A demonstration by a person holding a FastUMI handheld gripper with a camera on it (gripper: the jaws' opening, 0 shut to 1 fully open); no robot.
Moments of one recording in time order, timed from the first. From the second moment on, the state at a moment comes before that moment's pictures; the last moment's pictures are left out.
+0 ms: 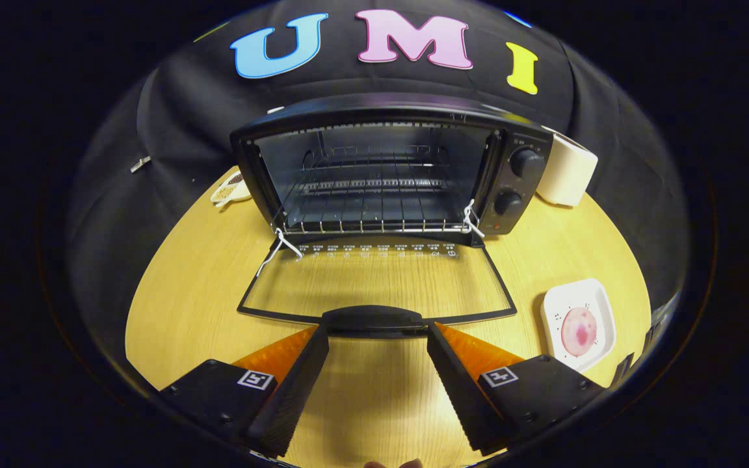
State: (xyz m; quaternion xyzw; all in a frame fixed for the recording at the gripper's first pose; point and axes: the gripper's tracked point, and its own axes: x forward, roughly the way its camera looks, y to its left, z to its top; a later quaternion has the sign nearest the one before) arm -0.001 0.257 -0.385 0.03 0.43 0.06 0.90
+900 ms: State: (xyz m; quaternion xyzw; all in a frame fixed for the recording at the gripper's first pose) arm -0.037 0.062 -0.331 0.02 0.53 0.13 0.84
